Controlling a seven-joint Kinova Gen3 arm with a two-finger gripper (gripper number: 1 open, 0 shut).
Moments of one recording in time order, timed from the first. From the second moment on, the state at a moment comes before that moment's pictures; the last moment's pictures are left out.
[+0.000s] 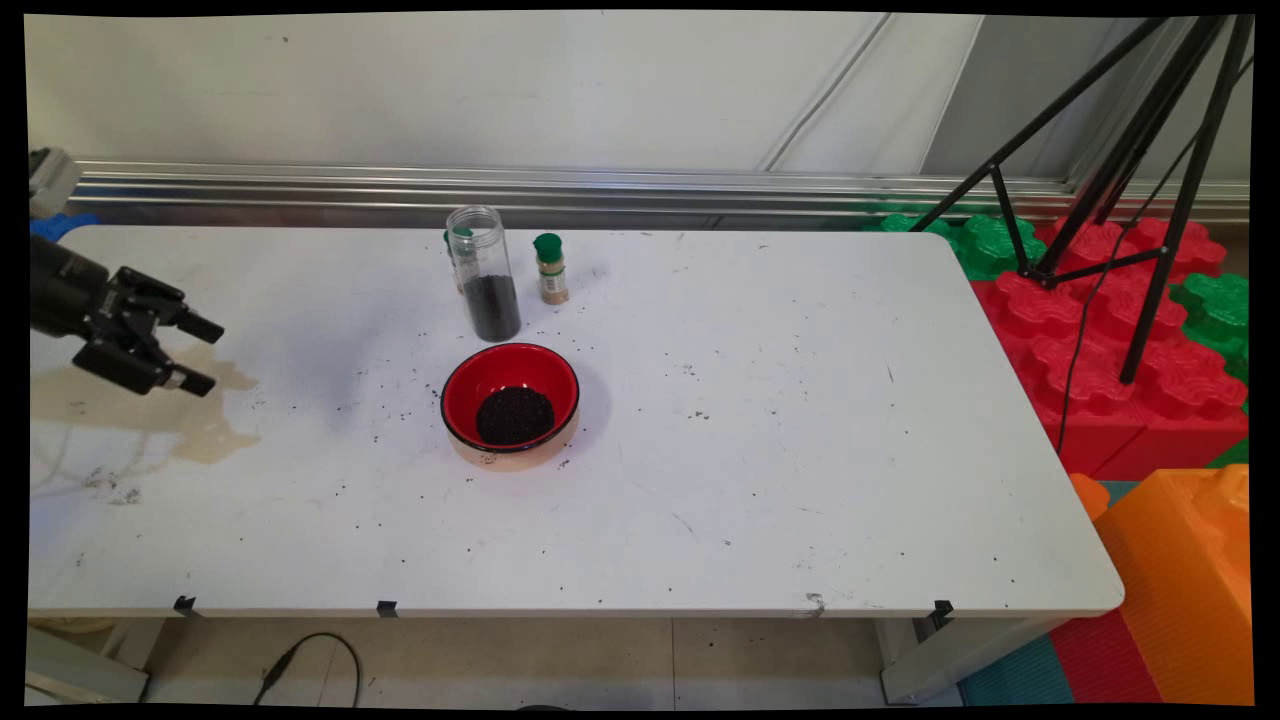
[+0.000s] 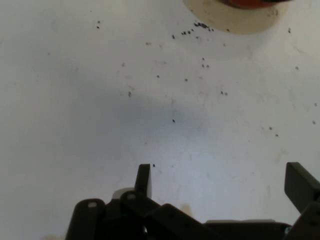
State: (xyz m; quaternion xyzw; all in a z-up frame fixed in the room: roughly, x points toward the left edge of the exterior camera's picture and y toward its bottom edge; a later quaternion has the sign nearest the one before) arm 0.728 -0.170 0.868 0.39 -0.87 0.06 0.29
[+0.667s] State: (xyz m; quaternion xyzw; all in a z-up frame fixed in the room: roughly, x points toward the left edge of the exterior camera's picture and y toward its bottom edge) arm 0.700 -0.208 0.877 0.44 -0.84 0.08 0.30
